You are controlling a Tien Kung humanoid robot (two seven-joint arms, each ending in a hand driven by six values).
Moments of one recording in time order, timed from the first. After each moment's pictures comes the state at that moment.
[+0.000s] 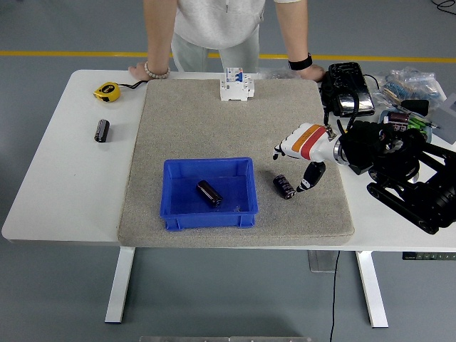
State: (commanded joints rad) left arm -0.10 0.11 -0.43 -0.23 0.04 0.37 -0.02; right arm 0.96 -0.28 0.37 0.95 -2.21 0.15 0.17
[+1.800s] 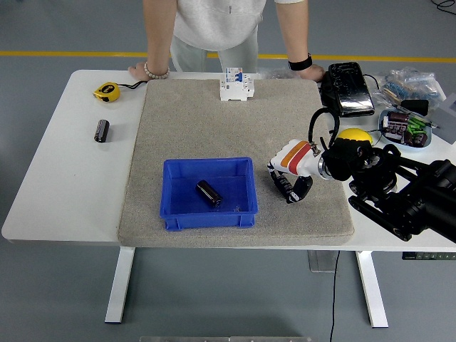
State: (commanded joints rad) left arm -0.11 0.10 -0.42 -0.24 0.04 0.36 -0.02; right arm 0.96 -0.16 0.27 0.76 -2.16 0.06 0.18
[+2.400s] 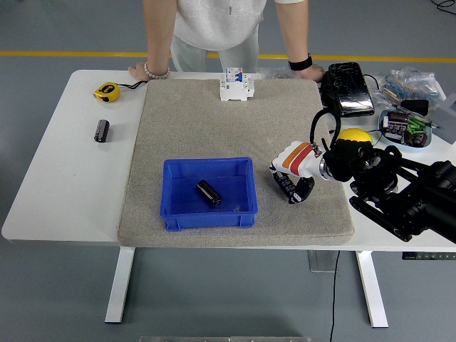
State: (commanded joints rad) left arm -0.11 0.10 -0.43 -0.24 0.05 0.36 -0.02; right arm 0.96 -0.16 0.27 0.75 -2.16 0.06 0.18
